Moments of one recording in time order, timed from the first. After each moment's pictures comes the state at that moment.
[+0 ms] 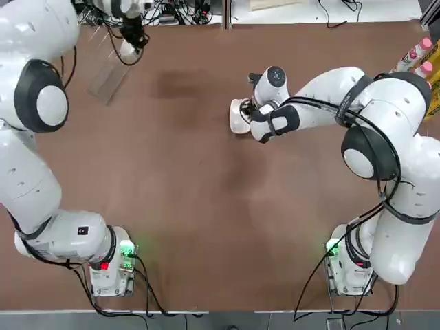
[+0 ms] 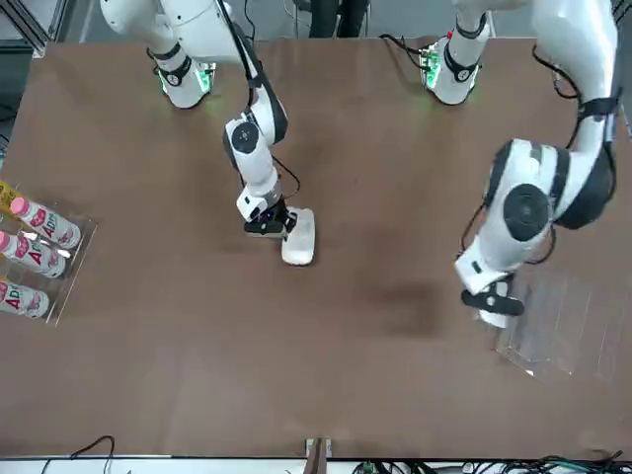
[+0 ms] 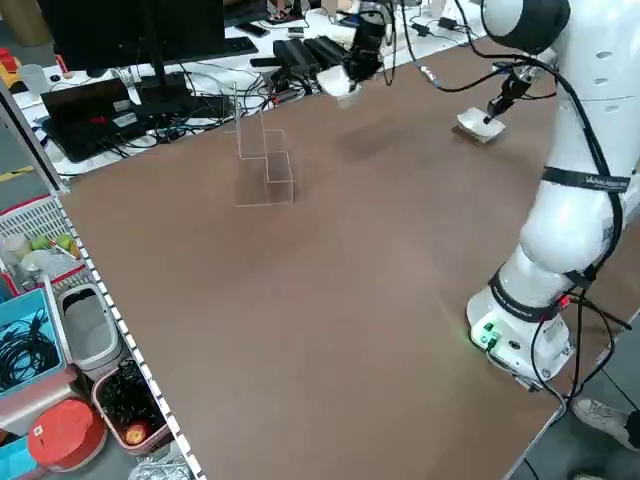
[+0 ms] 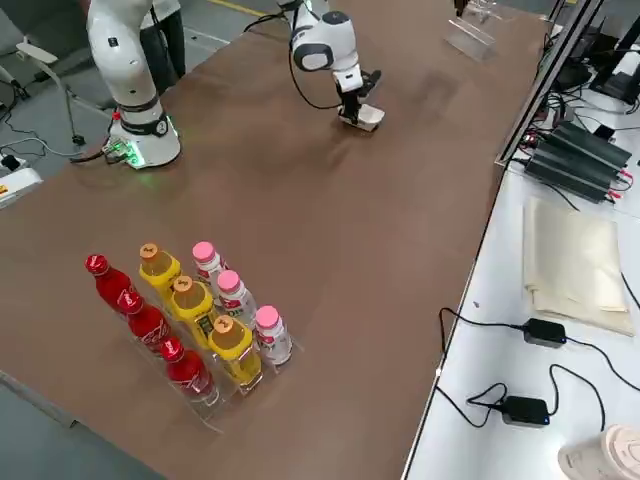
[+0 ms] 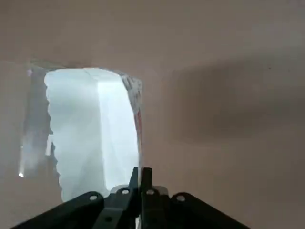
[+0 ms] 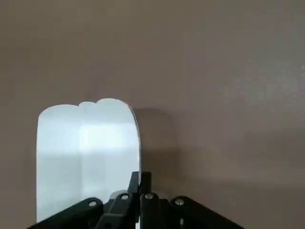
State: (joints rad) left arm -0.07 0.43 -0.29 -1.60 0.35 1.92 -0.26; right arm 0.88 0.50 -0.17 -2.12 0.25 2.90 0.62
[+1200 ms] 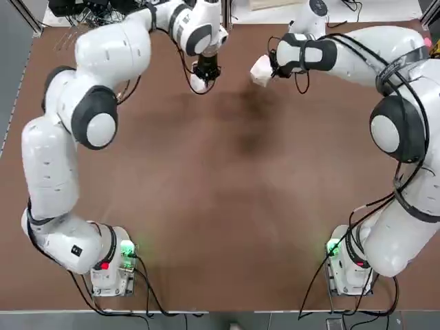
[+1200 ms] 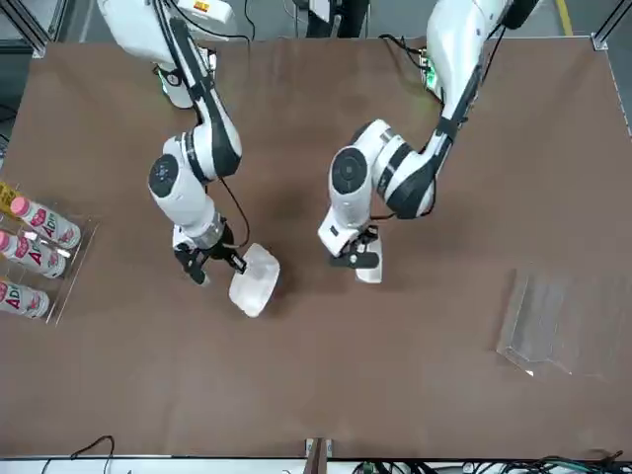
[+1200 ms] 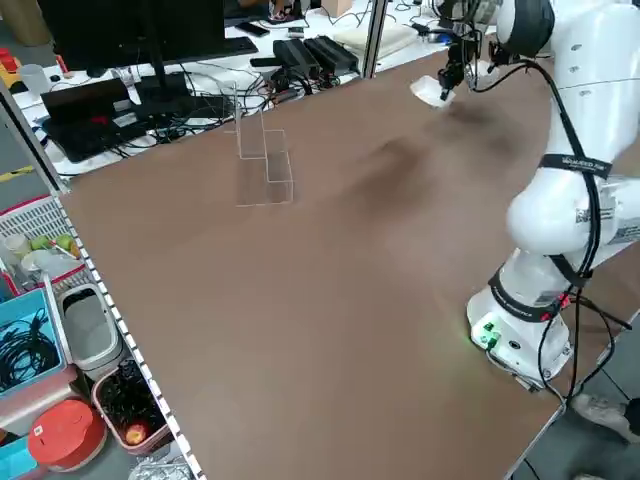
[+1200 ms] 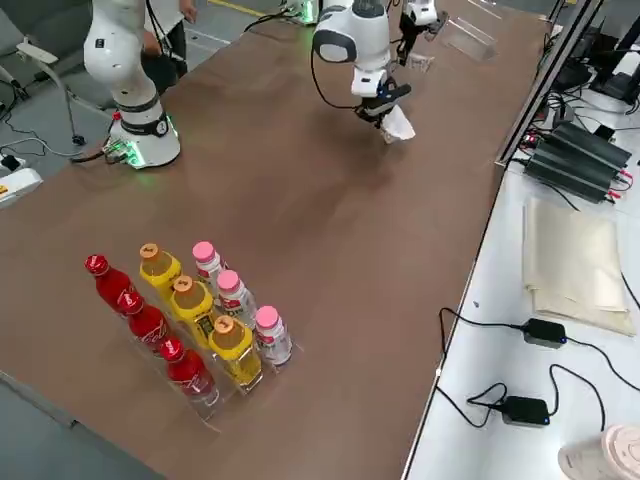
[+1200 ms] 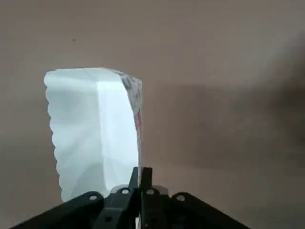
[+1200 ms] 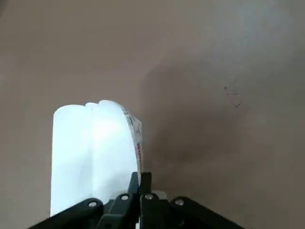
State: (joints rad) left arm -0.50 0.67 -0.29 -1.39 0.24 1.97 -0.81; right arm 0.60 0.38 -0.18 -1.96 0.39 2.55 0.89
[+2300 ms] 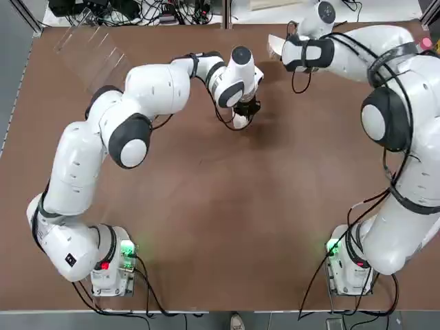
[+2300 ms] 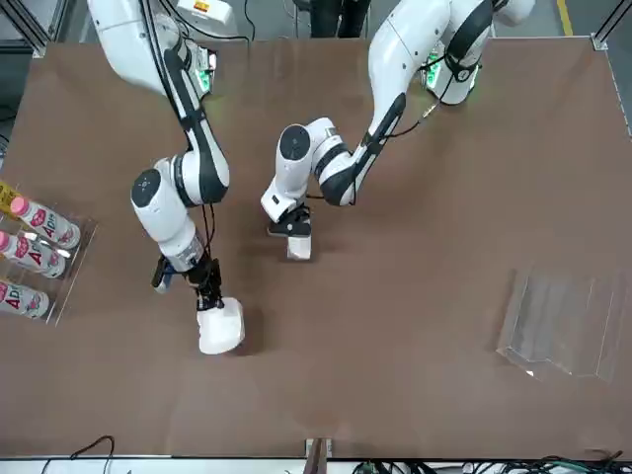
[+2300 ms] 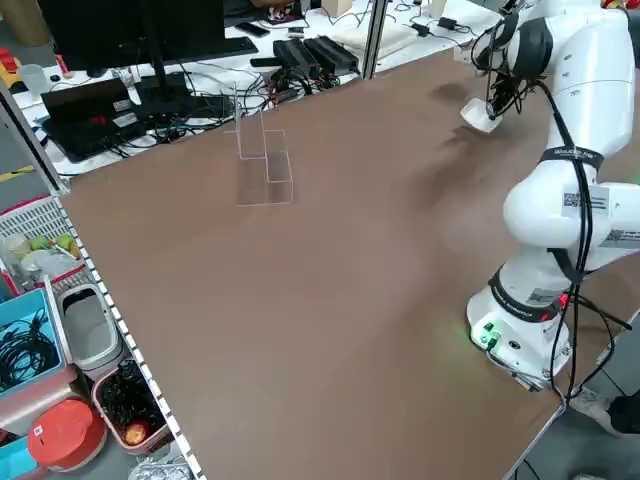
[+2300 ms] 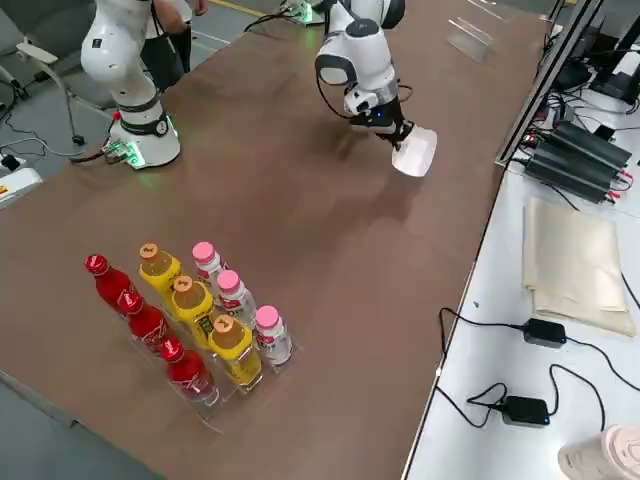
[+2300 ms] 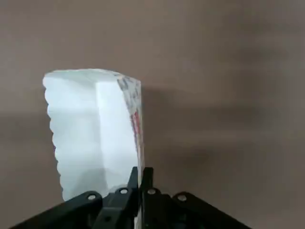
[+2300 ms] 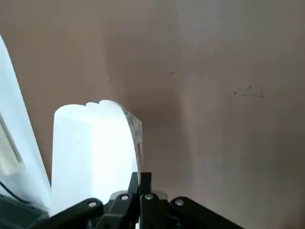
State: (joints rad) left arm -0.72 0.88 -0.29 -1.33 0.20 2.35 -1.01; right arm 0.55 0.50 -0.21 -1.92 0.40 2.83 1.68
